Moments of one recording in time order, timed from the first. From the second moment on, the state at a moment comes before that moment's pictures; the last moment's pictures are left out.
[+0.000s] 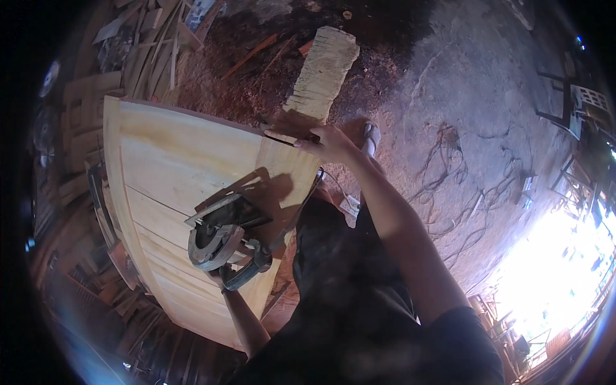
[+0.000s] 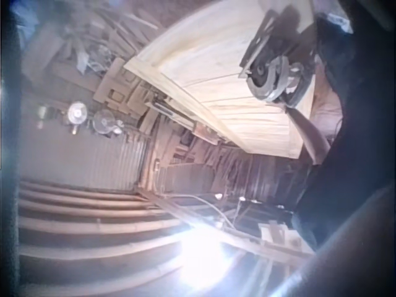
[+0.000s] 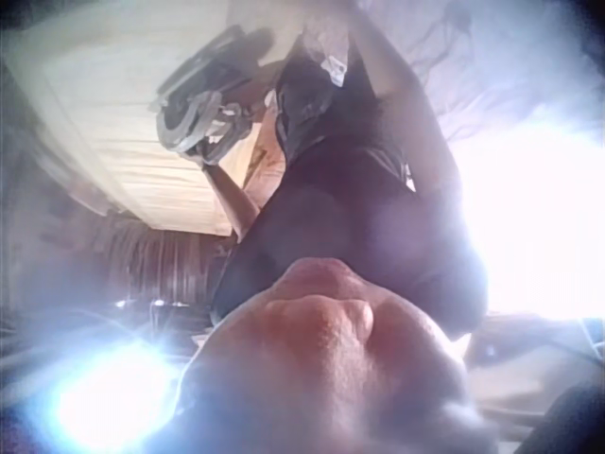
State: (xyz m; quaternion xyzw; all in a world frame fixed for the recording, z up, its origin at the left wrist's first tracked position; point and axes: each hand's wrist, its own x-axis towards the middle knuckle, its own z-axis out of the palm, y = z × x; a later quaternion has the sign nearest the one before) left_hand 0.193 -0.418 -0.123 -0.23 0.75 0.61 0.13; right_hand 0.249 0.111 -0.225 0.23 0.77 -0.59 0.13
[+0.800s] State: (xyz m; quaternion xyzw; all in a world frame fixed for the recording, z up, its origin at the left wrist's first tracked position) left_hand 0.176 -0.404 -0.130 -0.19 0.74 0.63 0.12; right_hand 0.245 0.113 -0.243 0.32 0.67 -0.64 0.18
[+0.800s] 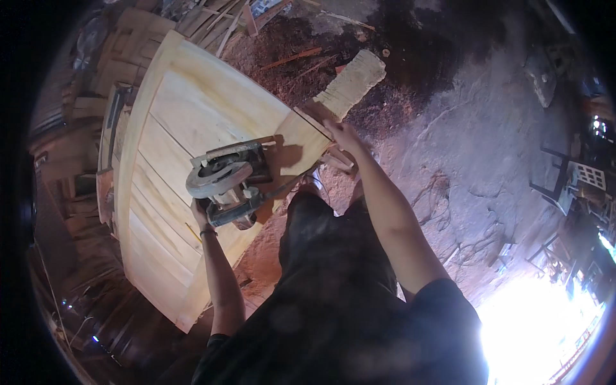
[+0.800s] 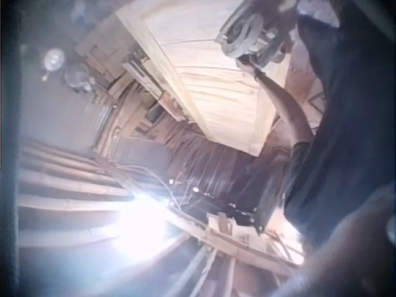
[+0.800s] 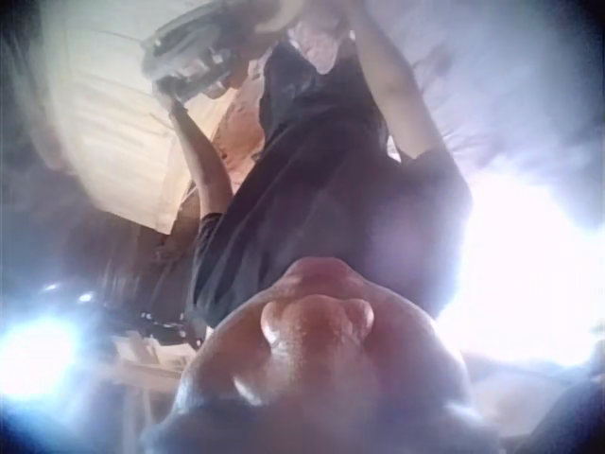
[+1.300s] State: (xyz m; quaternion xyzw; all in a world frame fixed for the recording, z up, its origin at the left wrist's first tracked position) left_hand 0.227 -0.401 -0.090 -0.24 0.78 0.57 -0.09; right_hand 0.652 0.137 -0.315 0.60 0.47 -0.52 0.38
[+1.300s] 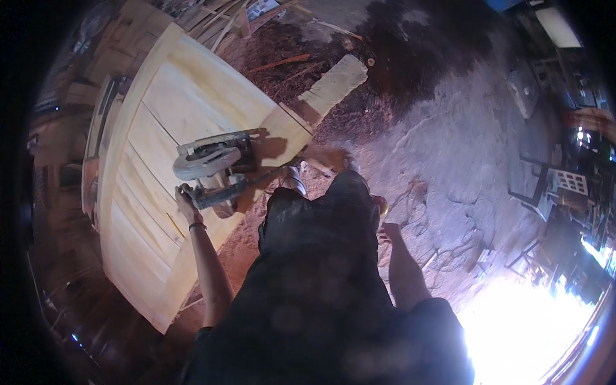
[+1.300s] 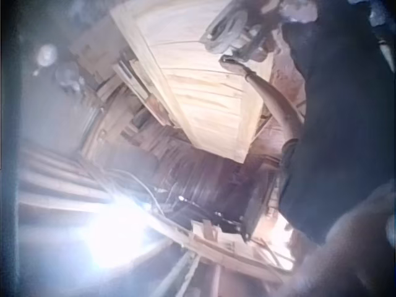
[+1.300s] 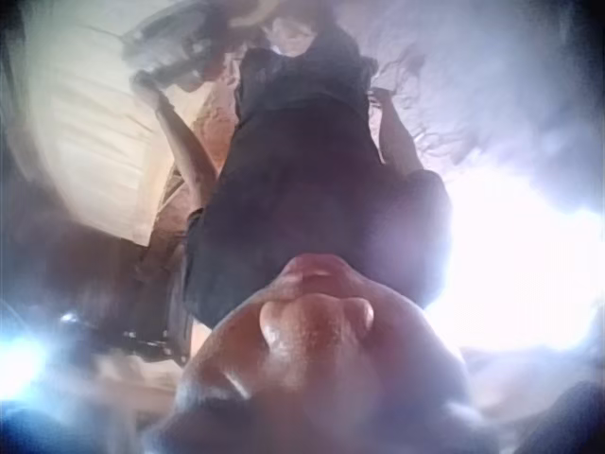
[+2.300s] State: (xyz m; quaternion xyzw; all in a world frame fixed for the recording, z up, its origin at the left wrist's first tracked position) left_hand 0.818 -0.119 -0.159 -0.53 0.70 0.46 0.17; right_hand 0.444 0.350 -0.323 0.26 0.74 -0.40 0.49
